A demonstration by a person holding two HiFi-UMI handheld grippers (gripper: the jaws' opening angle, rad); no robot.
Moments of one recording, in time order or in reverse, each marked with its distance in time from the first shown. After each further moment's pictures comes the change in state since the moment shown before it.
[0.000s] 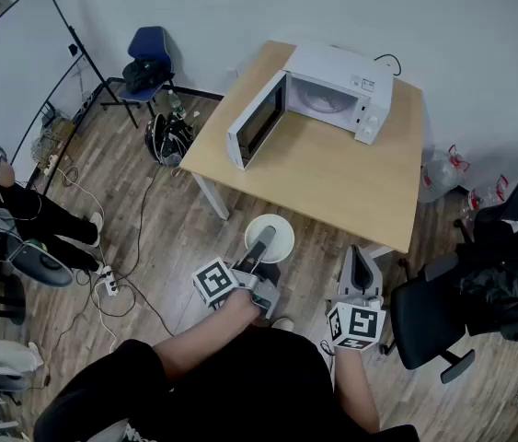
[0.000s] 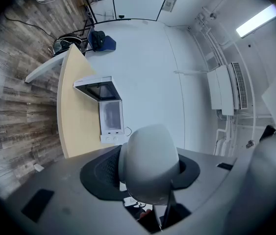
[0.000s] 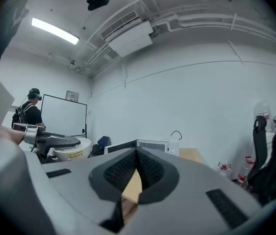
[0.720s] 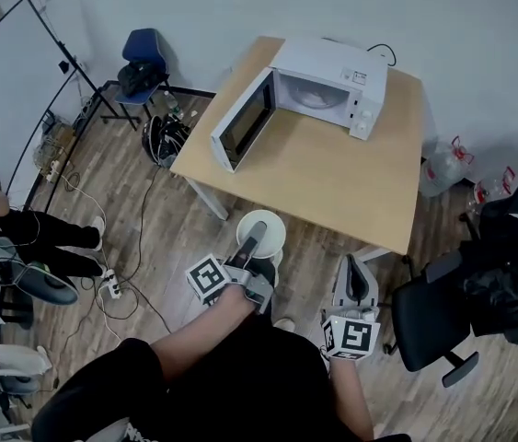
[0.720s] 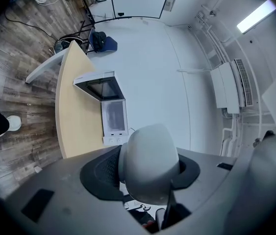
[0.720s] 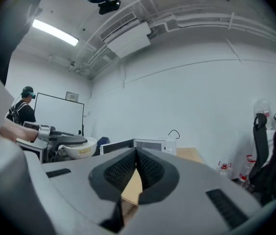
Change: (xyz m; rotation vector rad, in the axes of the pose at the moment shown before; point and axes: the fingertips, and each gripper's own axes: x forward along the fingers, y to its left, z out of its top) left arm 0.039 0.021 -0.005 0.008 -0.018 0.048; right arm 0.000 -0.033 -0.020 0.015 -0.010 0.004
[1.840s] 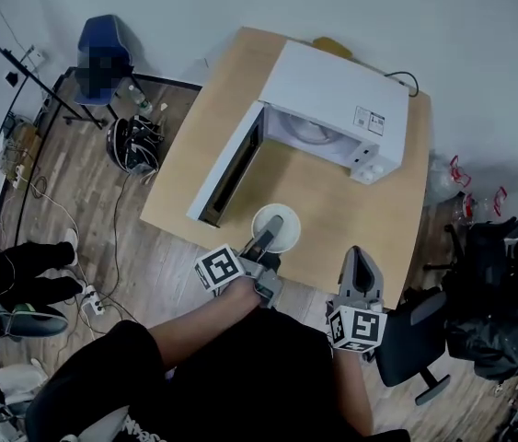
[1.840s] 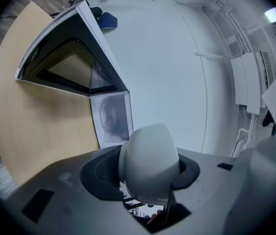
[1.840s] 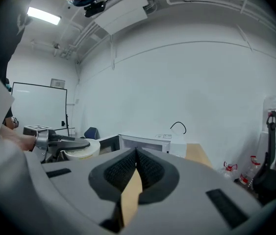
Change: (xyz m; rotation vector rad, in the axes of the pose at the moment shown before) left arm 0.251 0.058 0.107 -0.016 0.171 0.040; right arm 0.272 -0.056 0.015 0.005 0.158 -0.066
